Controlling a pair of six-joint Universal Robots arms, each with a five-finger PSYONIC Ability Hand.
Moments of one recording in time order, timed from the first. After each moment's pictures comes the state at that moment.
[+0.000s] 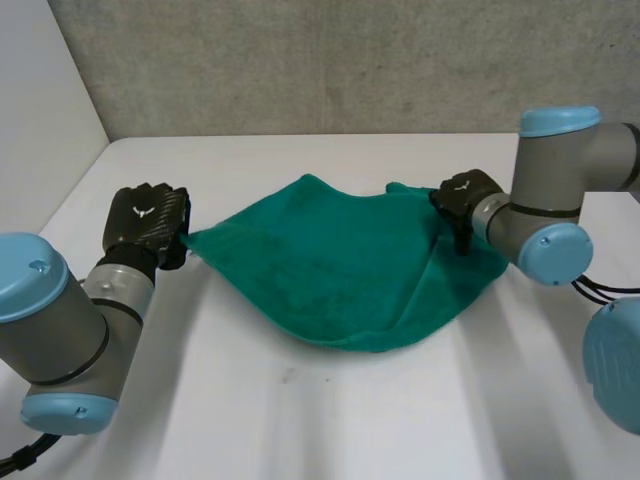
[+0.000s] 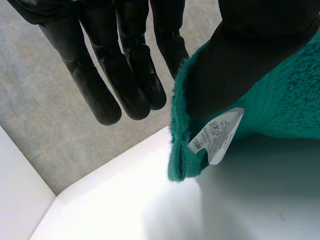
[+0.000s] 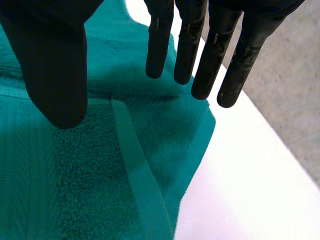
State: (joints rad) left arm 4.36 -1.89 -1.83 3.71 -1.62 3.37; right arm 1.91 -0.53 0.53 0.43 1.48 2.53; left_hand 1.14 1.20 1.19 1.19 0.97; right_hand 0.51 0.60 0.61 0.60 0.41
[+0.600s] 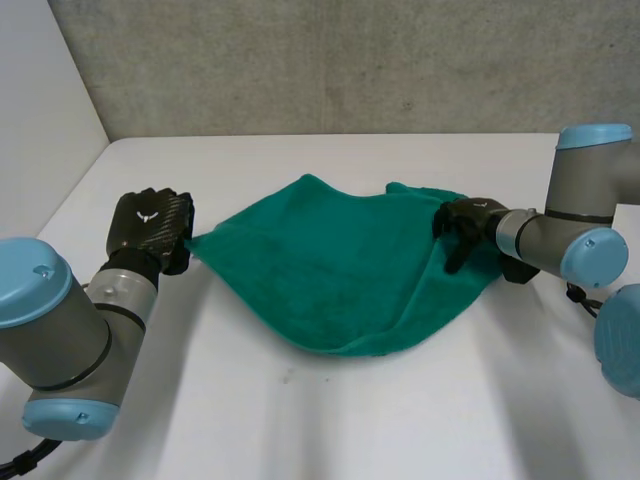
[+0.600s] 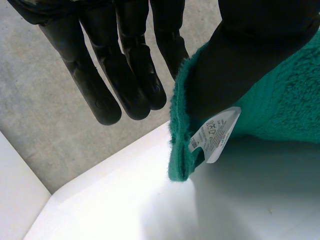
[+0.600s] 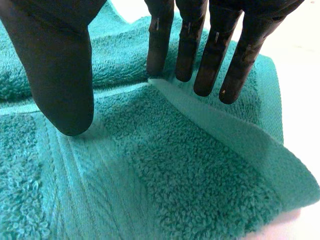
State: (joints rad) left arm 4.35 -1.89 -1.84 3.71 -1.62 3.37; right arm 1.79 -0.43 0.46 0.52 1.26 2.92; left_hand 1.14 1.20 1.19 1.19 0.97; right_hand 0.49 0.57 0.55 0.55 0.37
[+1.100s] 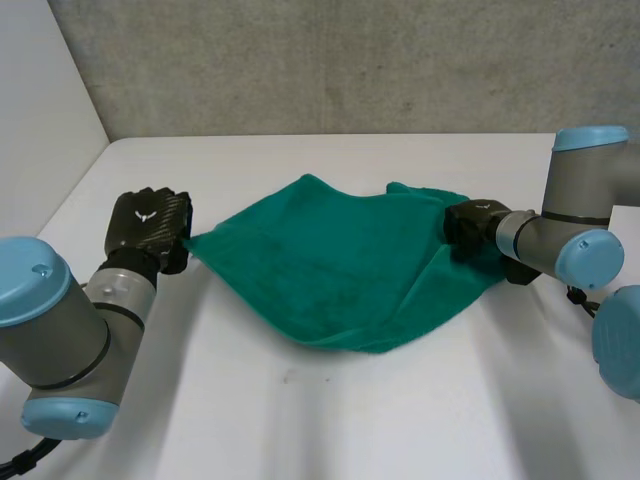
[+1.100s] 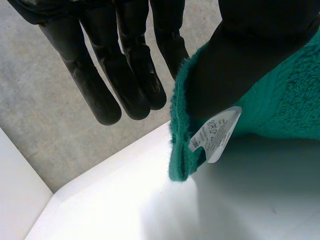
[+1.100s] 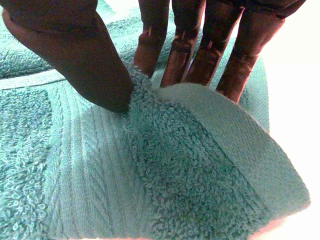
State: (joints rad) left arm 4.36 -1.89 -1.84 3.71 -1.62 3.37; right arm 1.80 -0.43 0.46 0.51 1.31 2.91; left_hand 1.14 1.20 1.19 1.19 0.97; right_hand 0.98 1.17 1.18 1.19 0.98
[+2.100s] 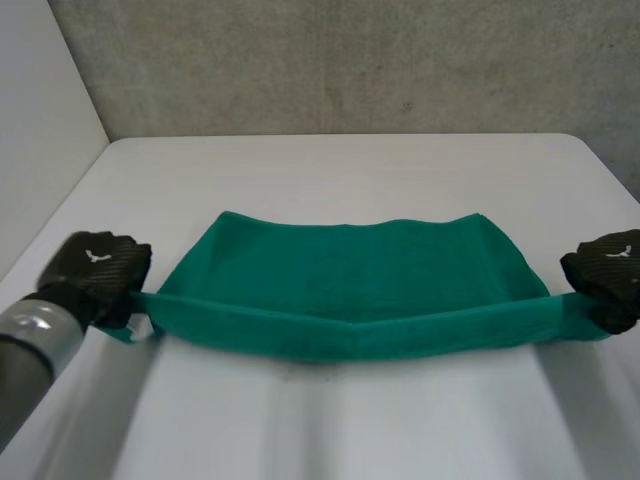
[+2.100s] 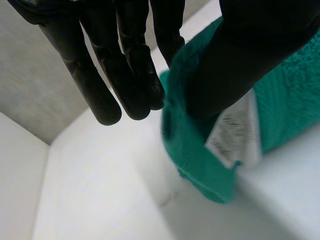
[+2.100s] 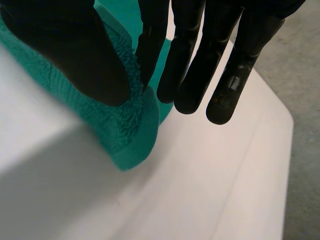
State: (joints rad) left arm 4.53 -1.60 -1.95 3.23 -1.45 3.63; right arm 1.52 -1.50 1.78 0.26 1.29 2.36; left_hand 1.14 1.20 1.19 1.19 0.97; right_hand 0.98 1.18 1.18 1.19 0.98
